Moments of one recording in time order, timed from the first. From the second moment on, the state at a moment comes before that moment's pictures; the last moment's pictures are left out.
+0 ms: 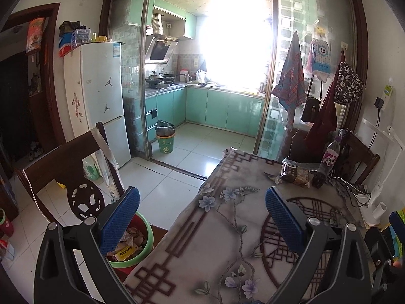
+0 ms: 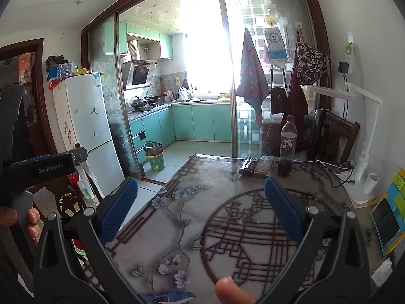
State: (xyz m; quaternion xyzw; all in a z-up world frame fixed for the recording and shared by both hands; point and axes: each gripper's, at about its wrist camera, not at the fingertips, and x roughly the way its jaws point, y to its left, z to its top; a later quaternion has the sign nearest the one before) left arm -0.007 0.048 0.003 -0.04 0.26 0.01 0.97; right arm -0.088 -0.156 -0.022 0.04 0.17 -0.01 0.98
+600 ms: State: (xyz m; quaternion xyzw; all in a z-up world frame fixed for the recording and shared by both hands) left arm -0.003 0.042 0.002 -0.03 0.27 0.01 0.96; right arm -0.084 -0.159 -0.024 0.04 0.18 -0.01 0.98
